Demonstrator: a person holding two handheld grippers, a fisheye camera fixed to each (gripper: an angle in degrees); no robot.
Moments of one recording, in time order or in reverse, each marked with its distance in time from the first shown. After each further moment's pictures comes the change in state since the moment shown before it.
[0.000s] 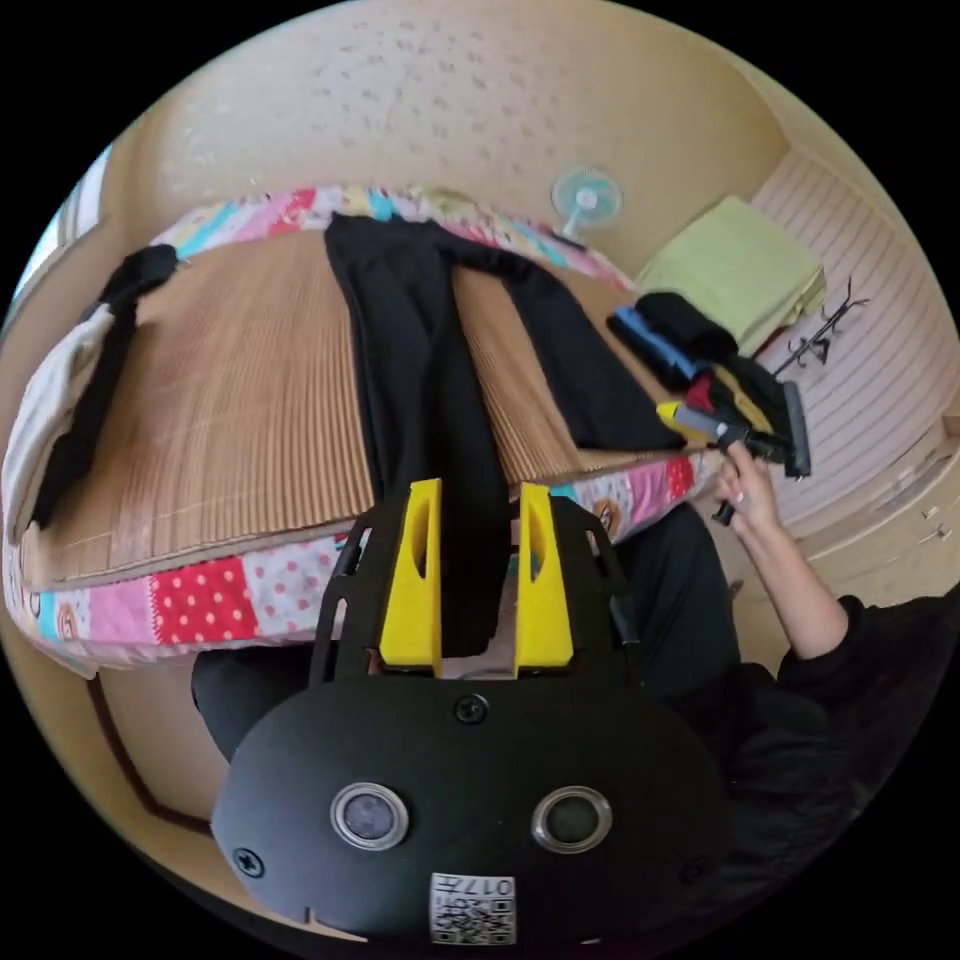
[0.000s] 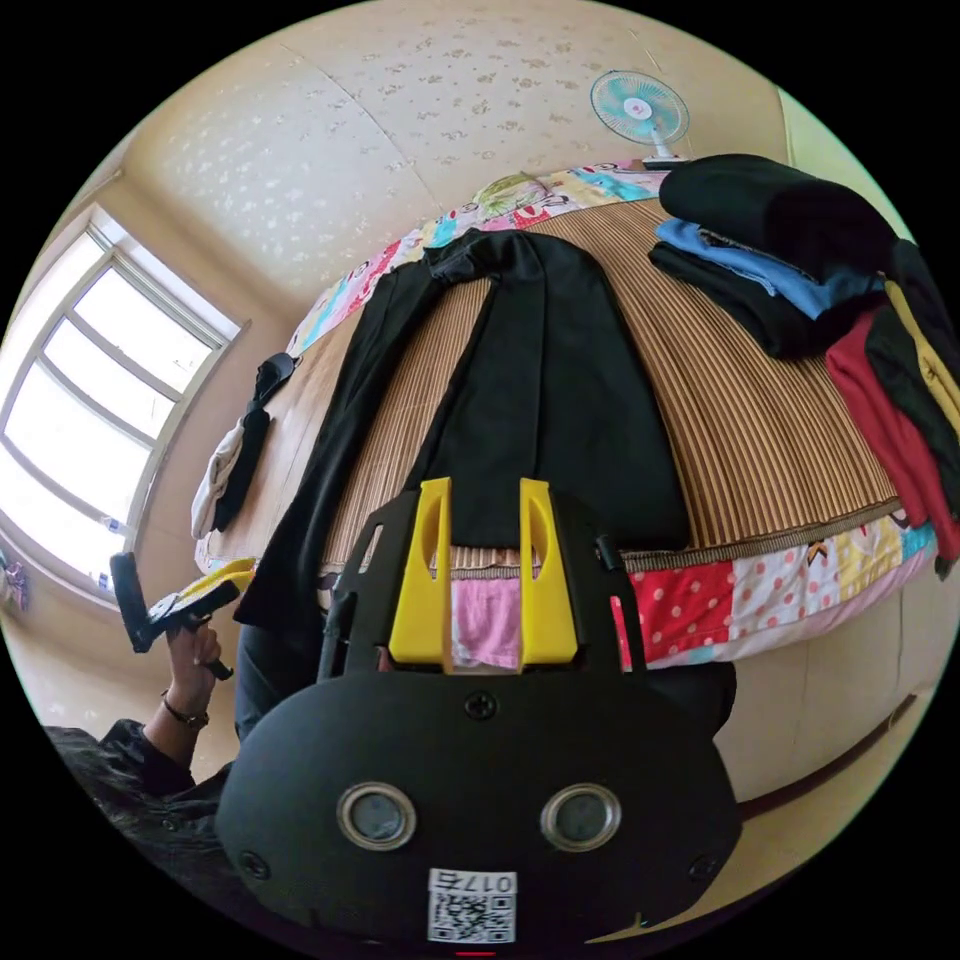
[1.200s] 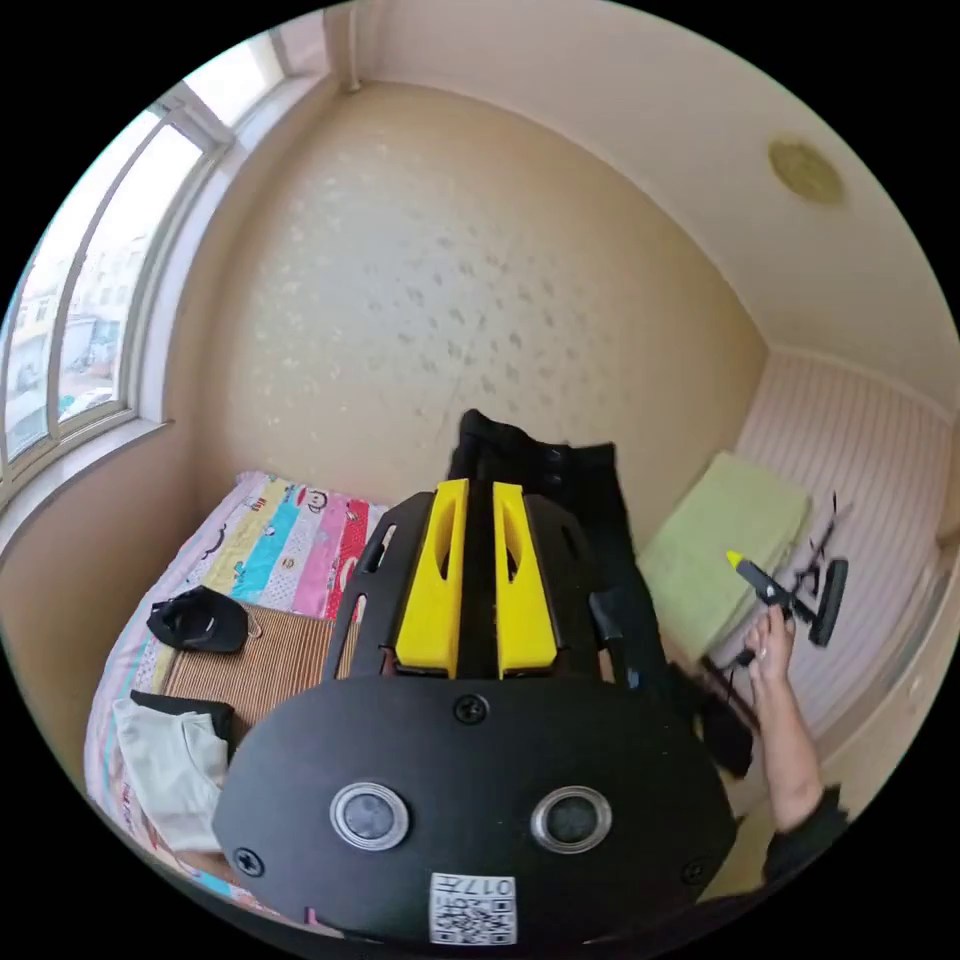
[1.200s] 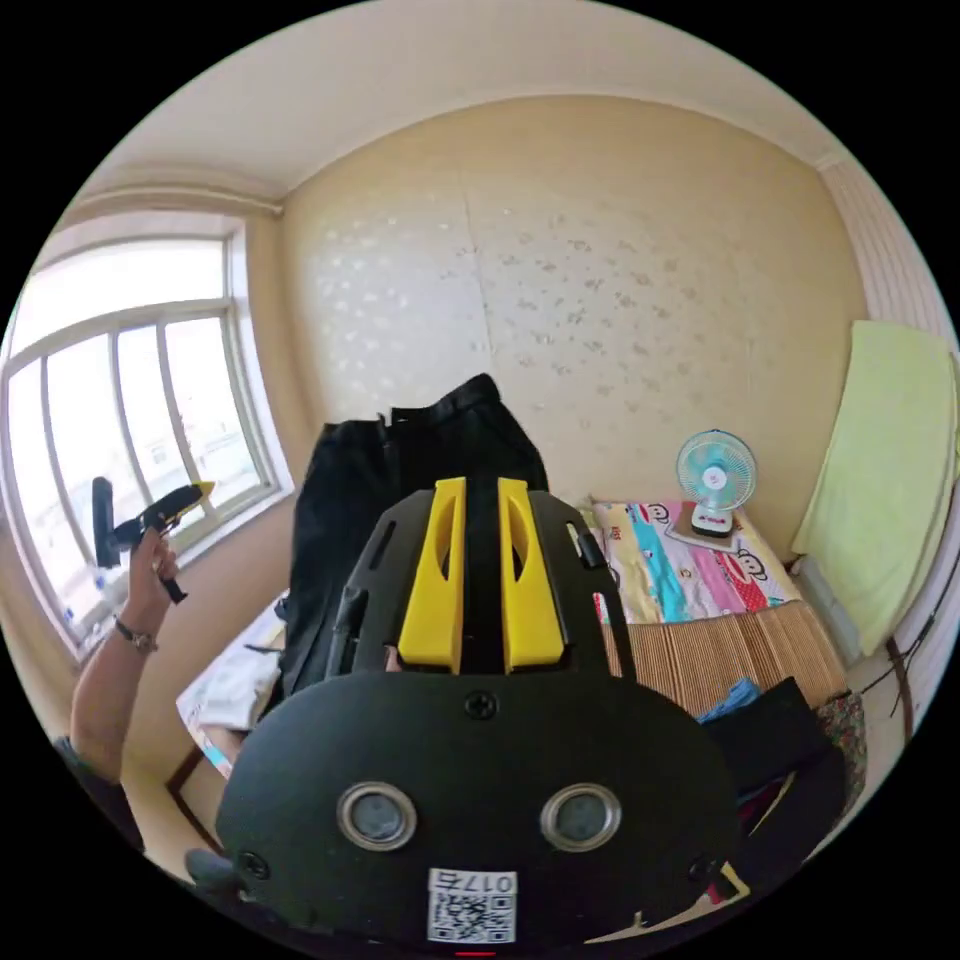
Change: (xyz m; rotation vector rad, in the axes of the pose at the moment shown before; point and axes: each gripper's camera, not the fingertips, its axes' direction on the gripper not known) left arm -0.022 -0.302 -0.469 0.797 -0.037 -0.010; right arm -0.312 -0.236 -0.228 0.588 0.081 -0.401
